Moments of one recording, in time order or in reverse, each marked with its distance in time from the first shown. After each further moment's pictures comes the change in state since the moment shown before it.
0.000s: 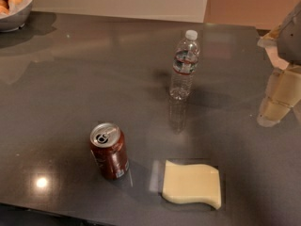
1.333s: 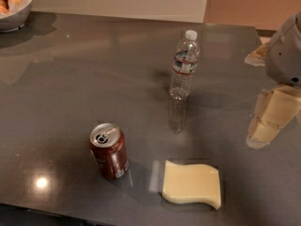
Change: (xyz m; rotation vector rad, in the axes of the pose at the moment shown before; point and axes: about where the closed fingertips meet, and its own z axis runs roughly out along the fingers) arm -0.020 0.042 0.010 -0.072 -0.033 -0.016
